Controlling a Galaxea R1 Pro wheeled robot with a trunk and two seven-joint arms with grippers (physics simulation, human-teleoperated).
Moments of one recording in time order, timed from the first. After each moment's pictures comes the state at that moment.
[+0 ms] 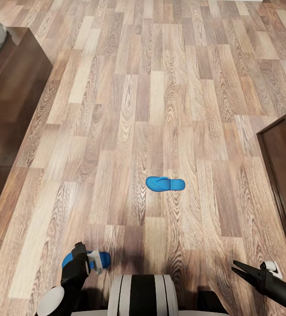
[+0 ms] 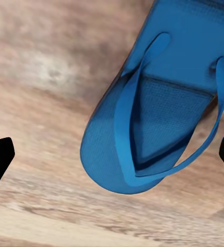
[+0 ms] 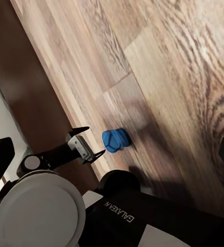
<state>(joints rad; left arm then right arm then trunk) -0.28 -0.06 -0.04 -1.22 -1.47 0.50 -0.61 -0.06 -0.40 -0.40 -1.15 -0.54 0.87 1.28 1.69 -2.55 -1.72</state>
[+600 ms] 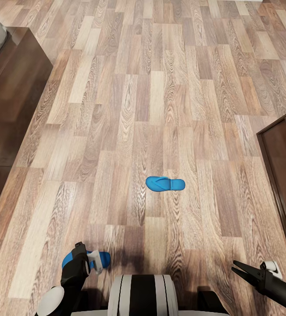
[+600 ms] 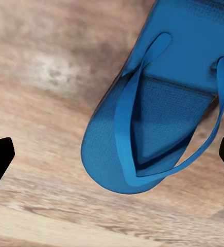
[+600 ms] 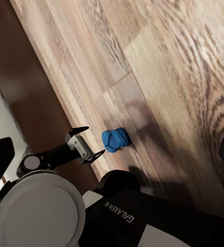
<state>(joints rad) -0.28 -0.06 -0.04 -1.22 -1.47 0.50 -0.61 -0.06 -0.40 -0.40 -1.15 -0.54 0.87 1.28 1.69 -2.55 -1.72</state>
